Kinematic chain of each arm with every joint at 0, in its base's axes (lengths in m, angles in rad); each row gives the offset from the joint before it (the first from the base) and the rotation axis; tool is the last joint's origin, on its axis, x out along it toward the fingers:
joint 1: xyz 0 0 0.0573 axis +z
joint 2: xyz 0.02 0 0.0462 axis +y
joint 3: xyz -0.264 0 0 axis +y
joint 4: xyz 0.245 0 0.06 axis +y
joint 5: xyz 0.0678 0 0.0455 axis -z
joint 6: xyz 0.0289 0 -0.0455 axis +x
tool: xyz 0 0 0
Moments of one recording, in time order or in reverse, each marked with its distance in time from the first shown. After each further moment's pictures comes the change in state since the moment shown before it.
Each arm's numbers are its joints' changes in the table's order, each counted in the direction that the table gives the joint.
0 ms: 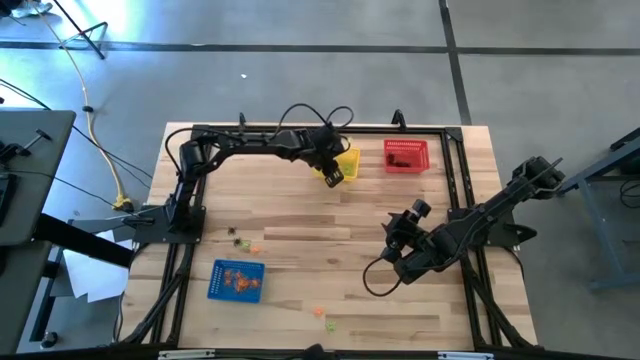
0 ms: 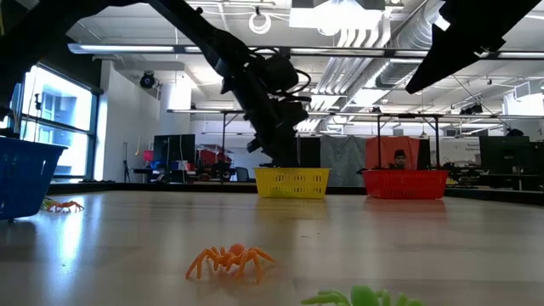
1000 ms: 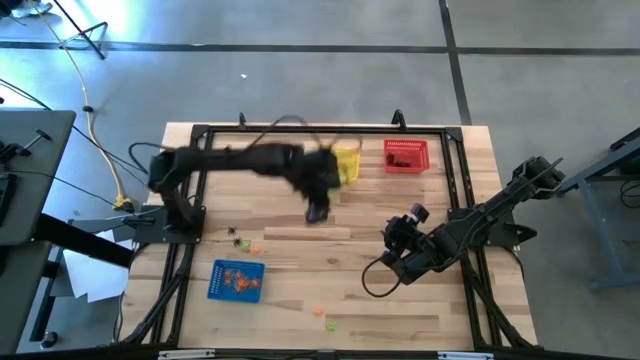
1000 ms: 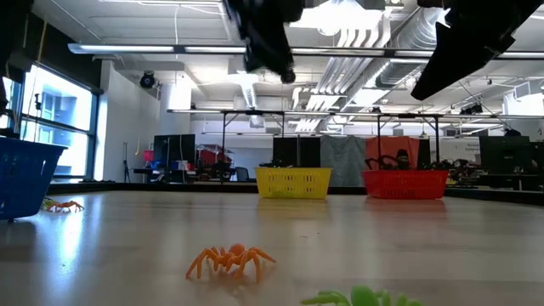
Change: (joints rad) left arm -0.306 -0.265 -0.184 0.512 0.123 0.005; right arm 0.001 0.001 0.001 -0.052 -0.115 0.051
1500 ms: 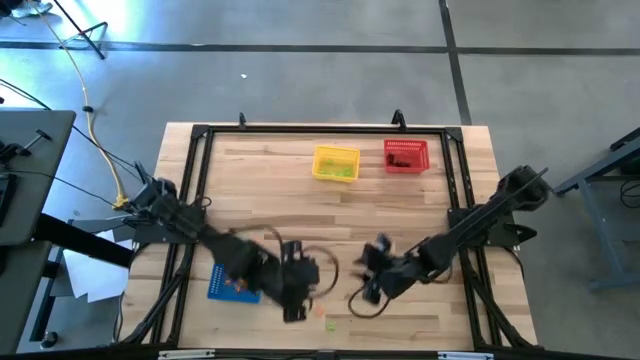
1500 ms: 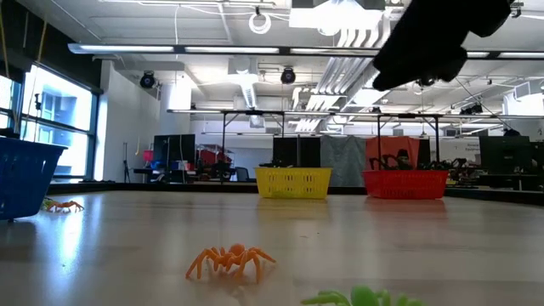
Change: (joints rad) left arm -0.653 0.007 0.001 -0.032 -0.556 -0.477; right arm 0.017 0.166 0.001 -0.670 -0.279 -0.252
